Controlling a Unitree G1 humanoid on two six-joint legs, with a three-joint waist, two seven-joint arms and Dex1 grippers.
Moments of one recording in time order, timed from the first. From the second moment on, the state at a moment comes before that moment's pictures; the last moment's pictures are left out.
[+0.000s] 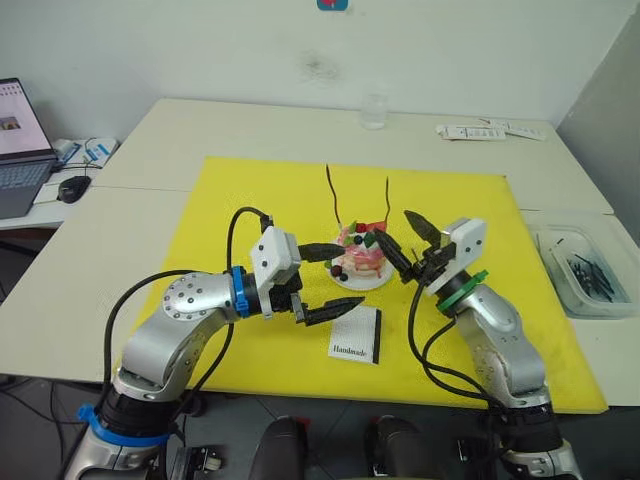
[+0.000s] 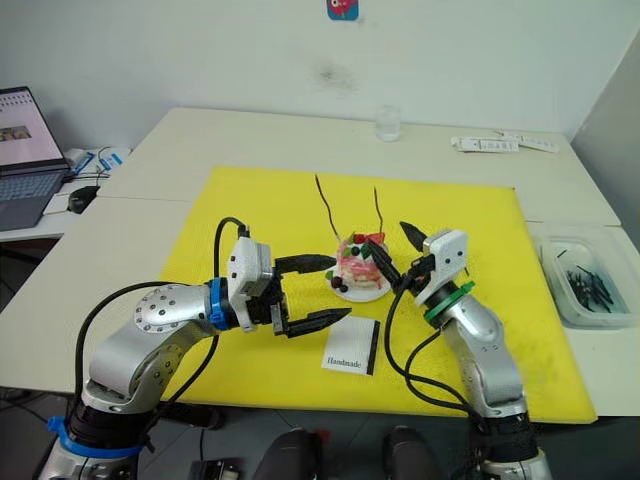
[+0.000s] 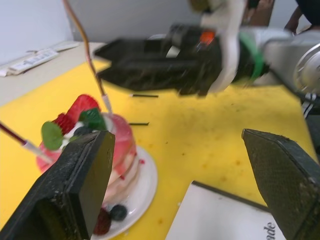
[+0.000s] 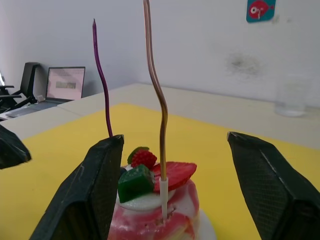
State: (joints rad) left arm -0.31 0.60 -0.10 -0.42 -0.48 0.51 -0.87; right arm -0.23 -0.24 0.02 -0.38 0.34 0.27 0.43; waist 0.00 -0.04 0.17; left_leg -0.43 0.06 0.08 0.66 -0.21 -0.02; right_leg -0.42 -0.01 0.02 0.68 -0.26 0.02
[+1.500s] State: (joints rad) left arm -0.45 0.52 0.12 -0.16 -1.14 1.61 -0.53; right arm -0.11 -0.81 0.18 -0.56 0.30 0.65 0.80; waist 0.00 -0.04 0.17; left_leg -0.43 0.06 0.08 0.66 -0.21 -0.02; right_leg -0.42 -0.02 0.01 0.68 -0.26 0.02
